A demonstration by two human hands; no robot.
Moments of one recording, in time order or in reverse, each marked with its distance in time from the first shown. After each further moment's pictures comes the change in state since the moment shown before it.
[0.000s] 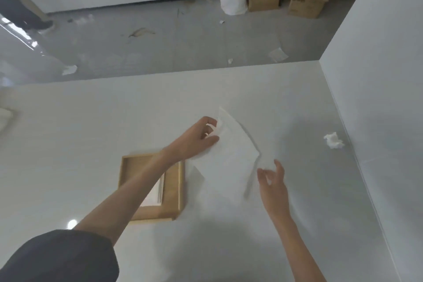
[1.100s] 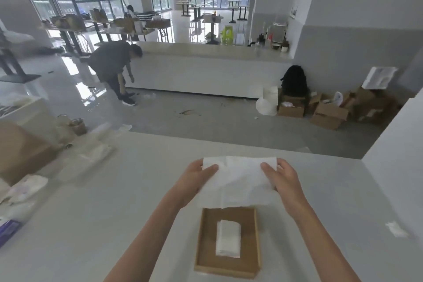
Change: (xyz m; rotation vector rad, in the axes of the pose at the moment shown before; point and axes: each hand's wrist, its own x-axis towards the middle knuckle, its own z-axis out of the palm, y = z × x) left_hand -0.268 -0.065 -0.201 -0.630 0.352 0.099; right_hand -0.158 -0.271 0.149 0.354 -0.202 -0.400
